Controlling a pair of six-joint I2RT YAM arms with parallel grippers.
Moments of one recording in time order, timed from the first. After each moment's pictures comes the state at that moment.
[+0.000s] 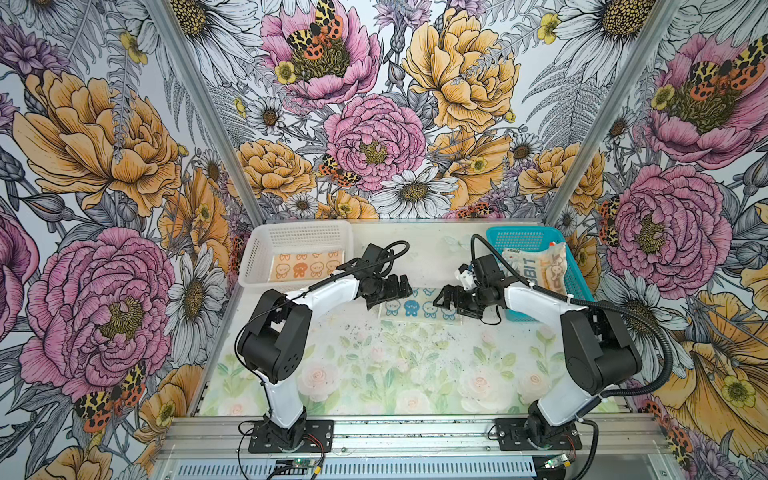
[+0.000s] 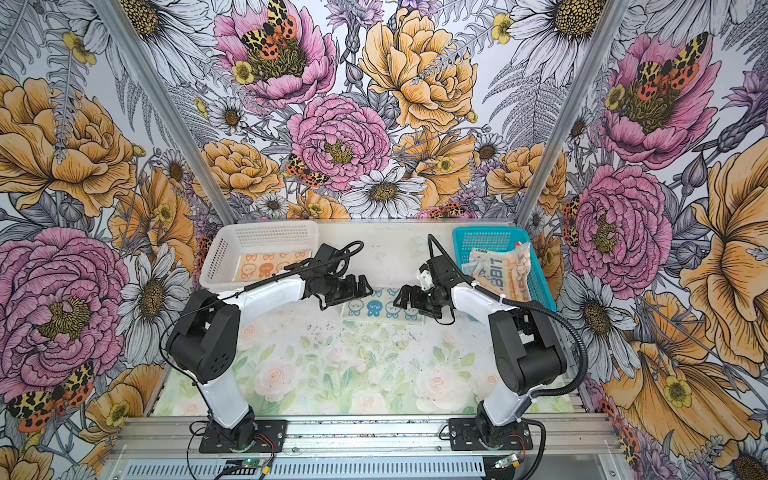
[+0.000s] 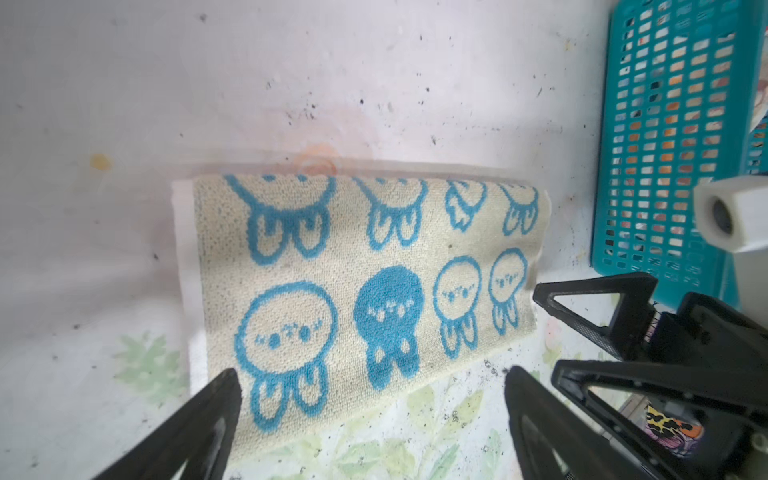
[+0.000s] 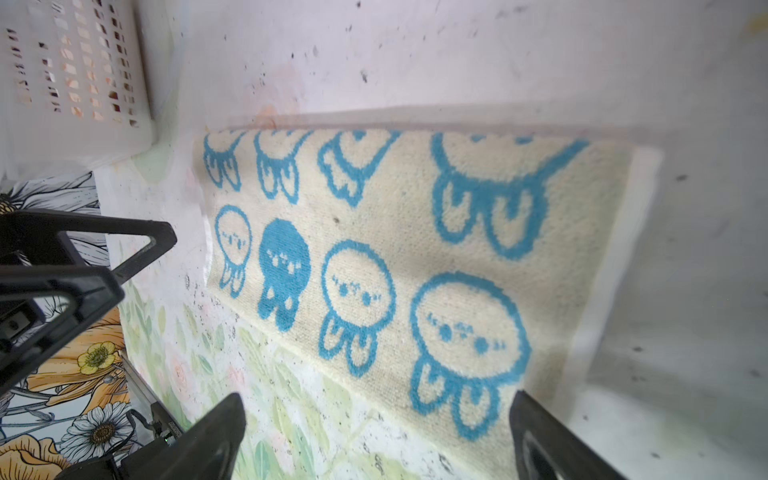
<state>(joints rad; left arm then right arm) -0.51 1.80 1.26 -0.47 0.28 -0.60 0.28 1.64 0.98 -0.44 -0.51 0.45</state>
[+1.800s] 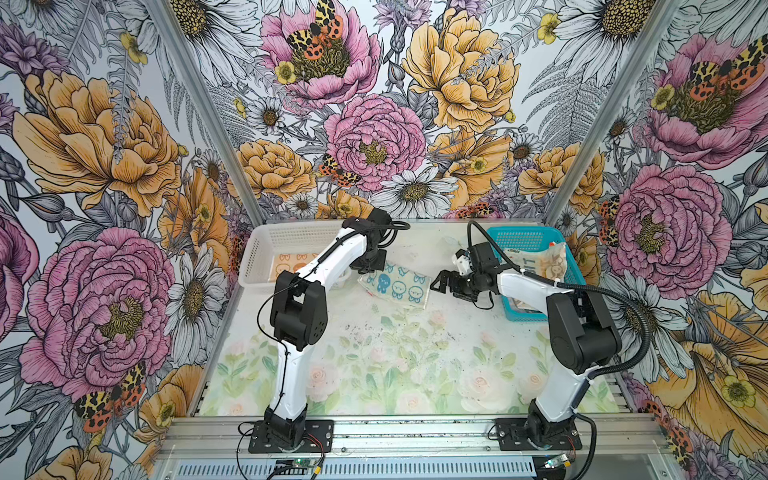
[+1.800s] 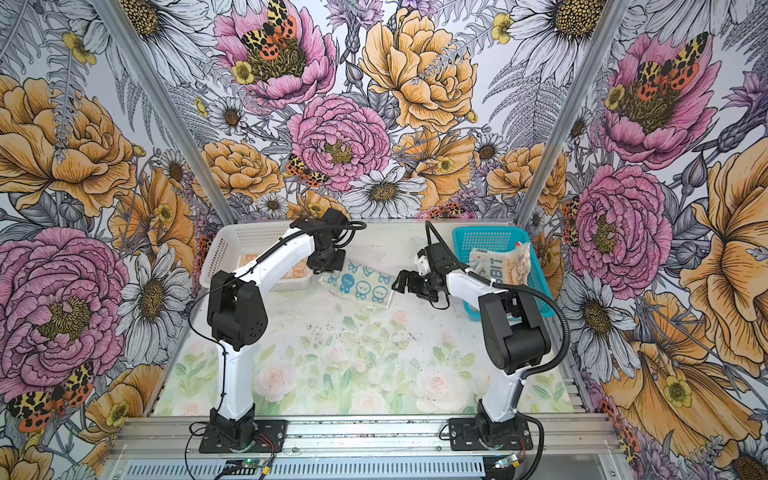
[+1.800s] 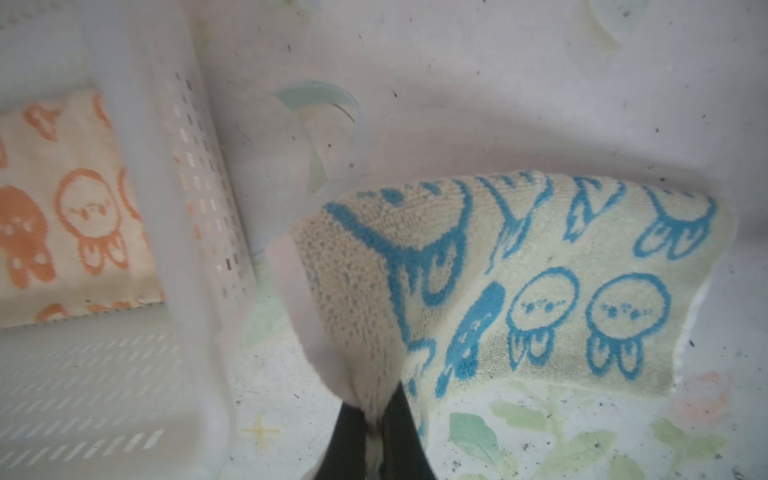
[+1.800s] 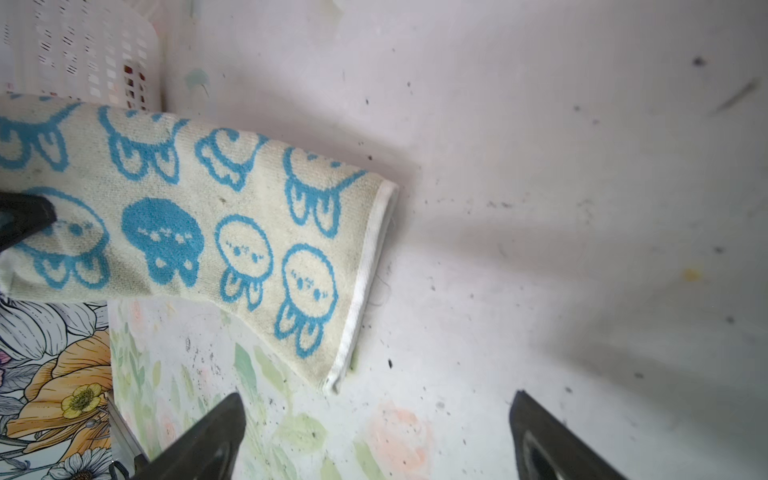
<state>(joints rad) -0.44 2.11 2.00 -1.18 -0.20 -0.28 0.29 1.82 1.18 -0.37 -0.50 0.43</state>
